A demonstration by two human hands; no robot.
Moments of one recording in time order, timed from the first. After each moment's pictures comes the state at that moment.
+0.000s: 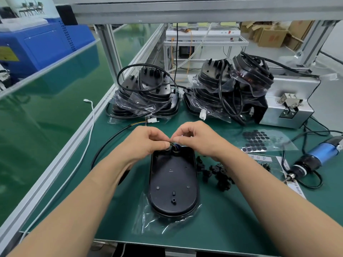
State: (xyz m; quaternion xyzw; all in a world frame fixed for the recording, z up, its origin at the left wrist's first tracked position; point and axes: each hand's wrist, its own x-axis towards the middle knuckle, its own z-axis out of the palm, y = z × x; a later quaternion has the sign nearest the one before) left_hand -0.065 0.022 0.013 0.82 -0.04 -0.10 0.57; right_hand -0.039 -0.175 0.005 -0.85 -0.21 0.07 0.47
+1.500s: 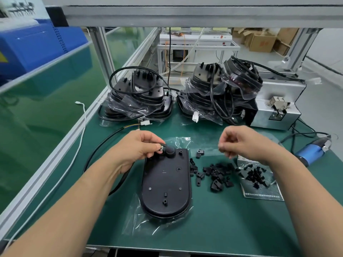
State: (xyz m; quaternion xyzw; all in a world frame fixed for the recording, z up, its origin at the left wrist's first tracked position) left_hand -0.062 0.021 0.004 0.79 -0.01 -0.15 0.59; right_hand -0.056 -0.291 0.019 -0.92 -0.10 0.10 0.35
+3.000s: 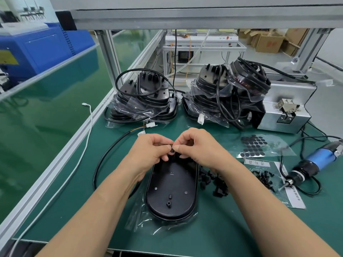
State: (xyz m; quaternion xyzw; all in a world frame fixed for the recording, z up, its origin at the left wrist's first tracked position) left_hand -0.075 -0.004 0.004 0.77 0.04 -0.08 0.63; right_hand -0.057 -0.175 0.008 -0.86 -0.18 0.05 0.48
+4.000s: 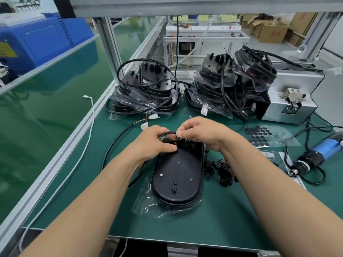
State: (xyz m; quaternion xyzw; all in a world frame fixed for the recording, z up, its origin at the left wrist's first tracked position) left_hand -0.064 0.009 0.002 0.87 -0.03 -0.11 0.49; right_hand -0.024 -0.173 0.005 -0.80 -0.12 0.22 0.54
